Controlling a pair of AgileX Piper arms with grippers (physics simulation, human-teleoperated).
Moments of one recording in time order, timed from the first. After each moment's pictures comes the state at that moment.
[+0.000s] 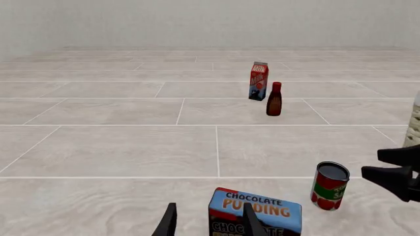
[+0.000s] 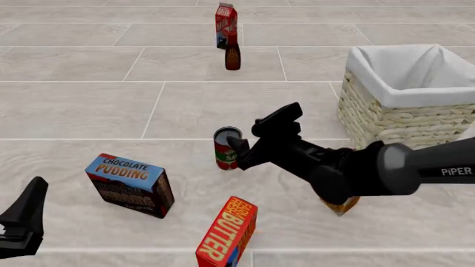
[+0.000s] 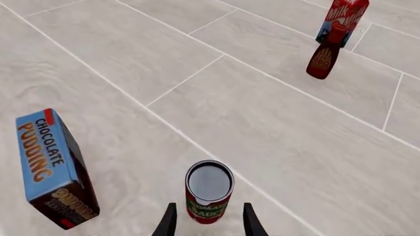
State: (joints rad) left arm 0.00 0.00 0.00 0.00 0.00; right arm 0.65 1.73 -0.76 -0.56 -0.08
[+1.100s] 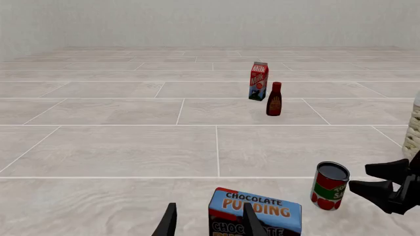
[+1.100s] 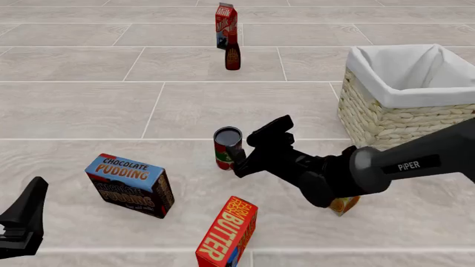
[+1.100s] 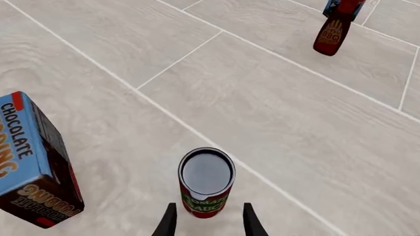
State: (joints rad) left arm 0.00 0.00 0.00 0.00 0.00; right arm 0.64 1.87 -0.80 -0.61 -0.06
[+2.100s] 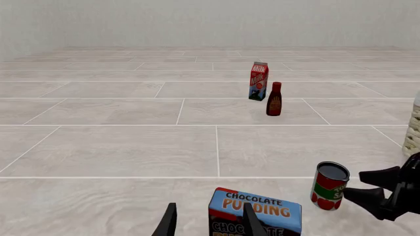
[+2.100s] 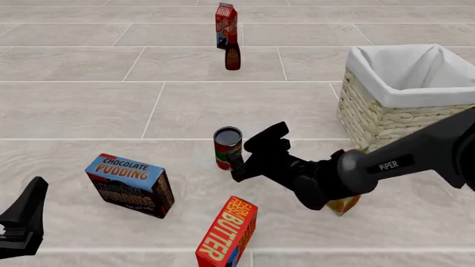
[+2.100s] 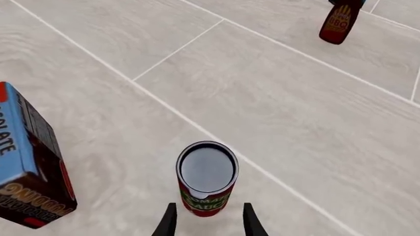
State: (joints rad) left arm 0.00 0.00 0.00 0.00 0.00; right arm 0.64 1.95 -0.82 -0.64 -0.05
